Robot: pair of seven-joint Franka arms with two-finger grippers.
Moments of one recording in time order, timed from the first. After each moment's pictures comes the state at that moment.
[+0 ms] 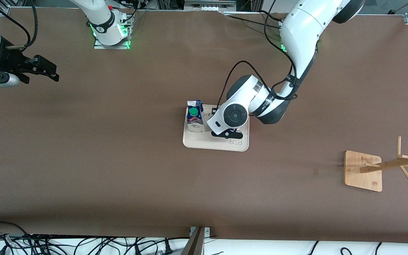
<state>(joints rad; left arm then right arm) -0.41 0.79 -0.29 -1.36 -0.07 1.77 -0.55 0.24 -0.04 -0.18 -1.66 0.05 1.57 0.01</state>
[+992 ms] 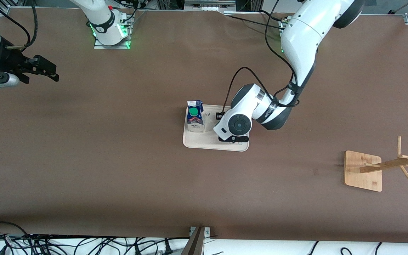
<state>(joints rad) -0.39 0.82 -0.26 -1.33 -0.07 1.73 -0.58 0.24 -0.04 -0.18 -1.66 0.05 1.57 0.01</state>
